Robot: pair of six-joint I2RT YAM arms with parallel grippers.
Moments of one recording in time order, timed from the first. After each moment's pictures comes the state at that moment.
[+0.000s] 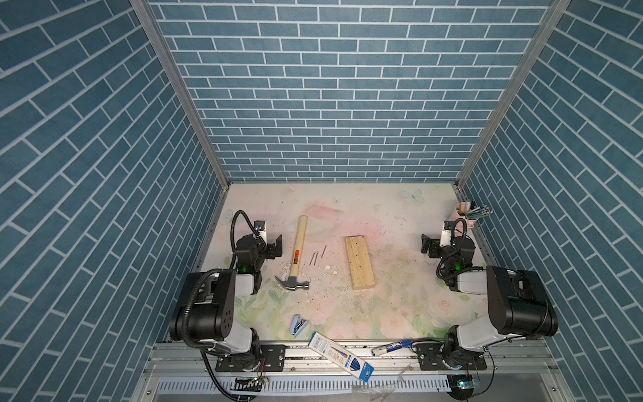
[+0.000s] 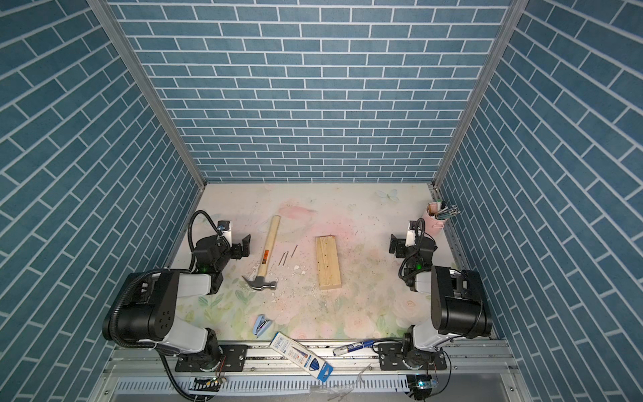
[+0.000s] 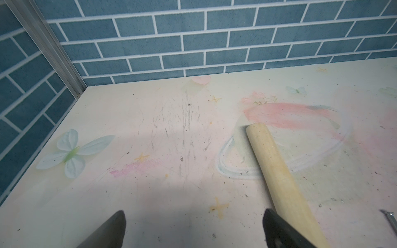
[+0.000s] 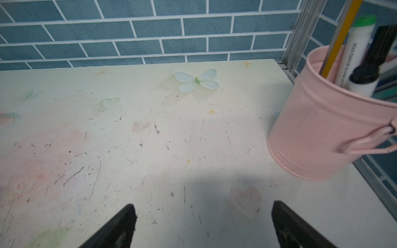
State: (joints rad) left arm 0.03 1.52 0.37 0.79 0.13 0.08; right arm -0.07 1.53 0.39 0.76 -0.14 -0.03
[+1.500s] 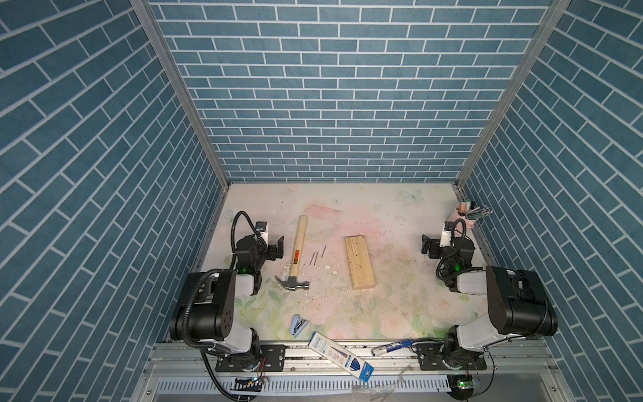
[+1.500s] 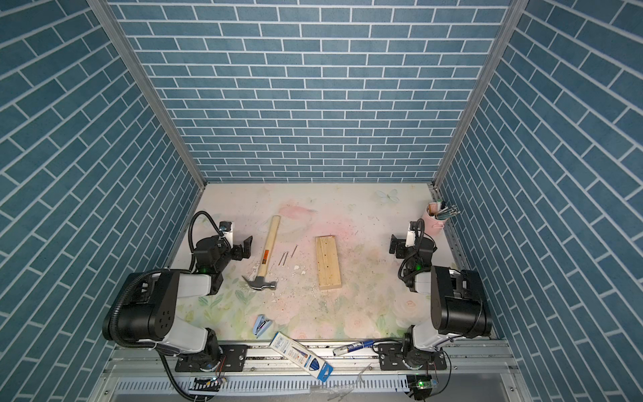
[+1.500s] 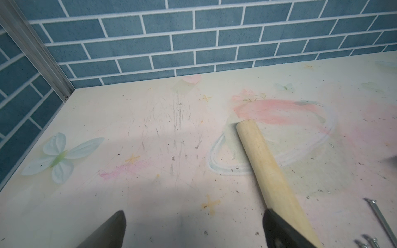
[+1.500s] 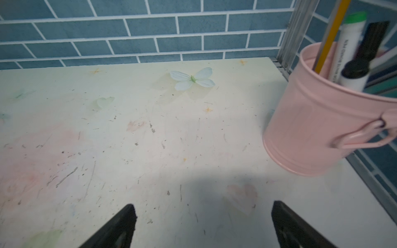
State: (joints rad) left arm 0.03 1.52 0.36 0.79 0.17 0.09; right arm -0.07 1.54 0.39 0.77 -0.10 -0.02
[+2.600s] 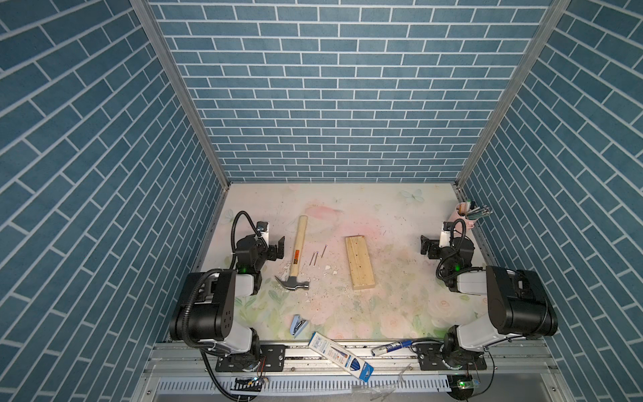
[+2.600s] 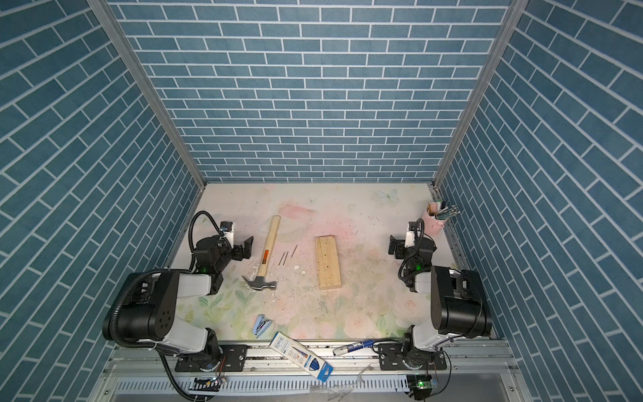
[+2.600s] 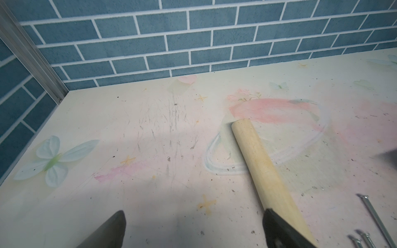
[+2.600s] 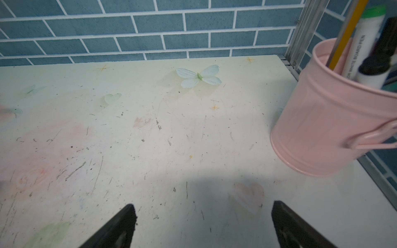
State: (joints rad) left arm 0.03 1.52 0.36 0.79 0.20 0.10; right arm -0.07 1.54 0.38 0.76 -0.15 -0.03
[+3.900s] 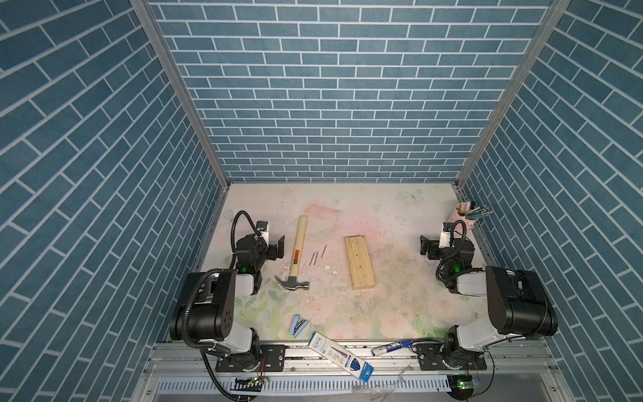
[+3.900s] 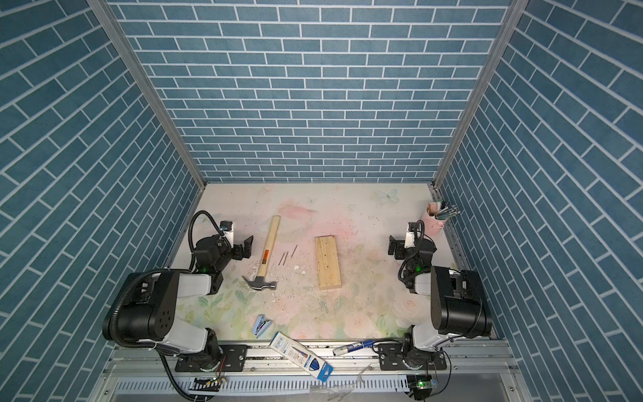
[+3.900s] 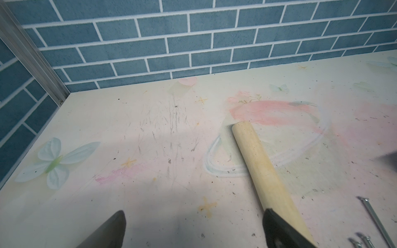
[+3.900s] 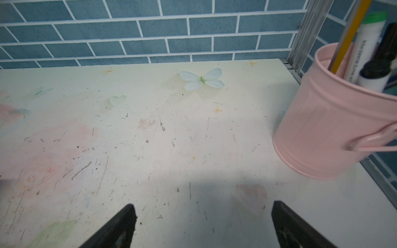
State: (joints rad) left arm 0.03 1.52 0.37 0.79 0.19 0.10; right arm -0.07 1.54 0.36 0.80 -0.17 -0.03
